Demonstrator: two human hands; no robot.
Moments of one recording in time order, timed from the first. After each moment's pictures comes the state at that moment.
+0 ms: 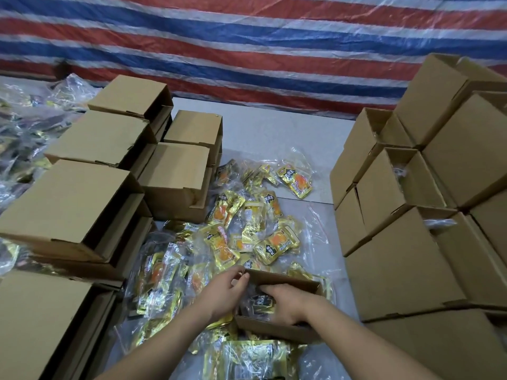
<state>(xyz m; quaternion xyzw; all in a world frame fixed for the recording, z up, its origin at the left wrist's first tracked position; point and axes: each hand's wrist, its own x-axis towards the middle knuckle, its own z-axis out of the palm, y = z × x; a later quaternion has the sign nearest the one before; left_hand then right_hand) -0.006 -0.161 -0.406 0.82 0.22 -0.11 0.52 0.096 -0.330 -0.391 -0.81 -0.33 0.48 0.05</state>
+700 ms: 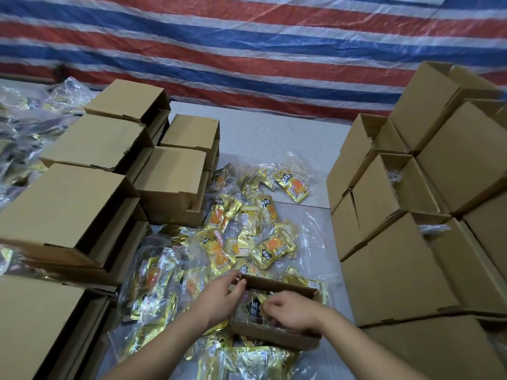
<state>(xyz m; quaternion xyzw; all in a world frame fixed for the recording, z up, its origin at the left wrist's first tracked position) -0.008 -0.169 -0.400 0.83 0.22 -0.11 0.50 0.096 -0.350 -0.366 -0.81 -0.26 0.50 0.15</state>
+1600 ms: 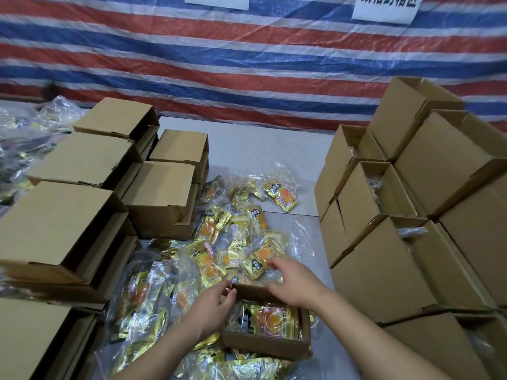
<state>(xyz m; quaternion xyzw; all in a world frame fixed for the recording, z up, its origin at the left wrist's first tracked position) -0.006 -0.175 -0.393 0.81 0.25 -0.11 0.52 0.128 -0.350 -0.316 -0.90 -0.30 0.27 0.17</state>
